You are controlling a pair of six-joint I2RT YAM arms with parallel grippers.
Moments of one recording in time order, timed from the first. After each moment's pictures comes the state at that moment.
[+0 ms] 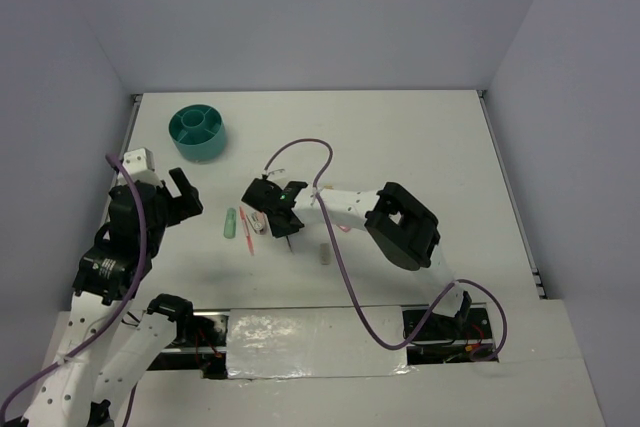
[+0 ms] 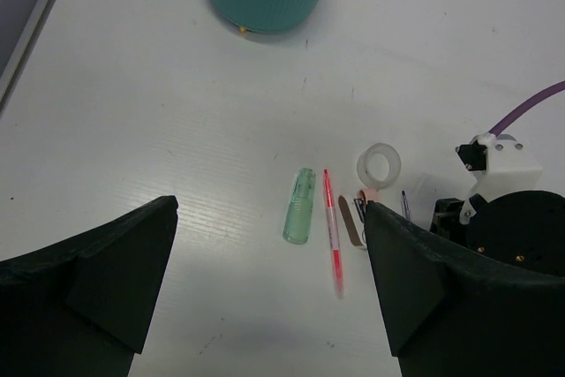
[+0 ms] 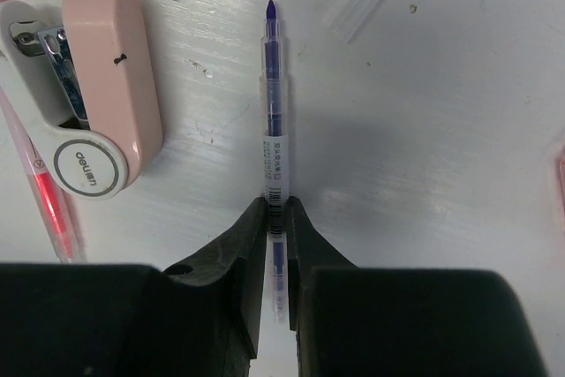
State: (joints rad) left arm -0.24 0.59 0.88 -0.74 -0.36 -0.40; right arm 1.05 2.13 1.57 -0.65 0.31 0.71
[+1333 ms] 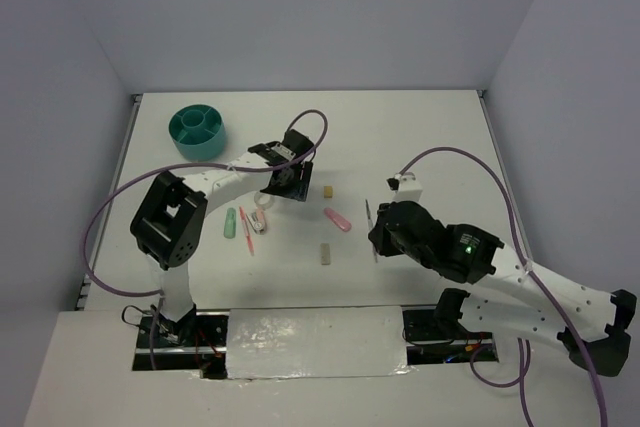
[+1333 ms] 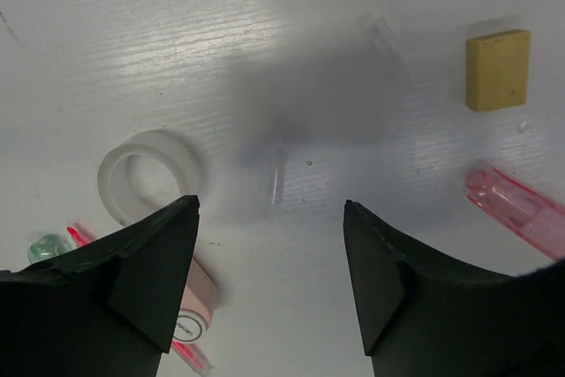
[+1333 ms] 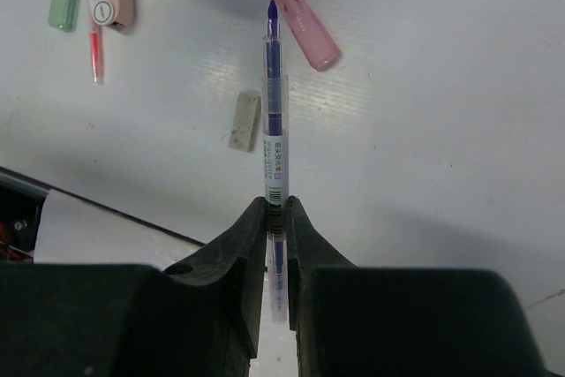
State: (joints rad) left arm -0.62 1.85 1.36 -0.62 -0.23 -0.40; right arm 1.02 0.80 0.84 -0.79 0.40 0.75
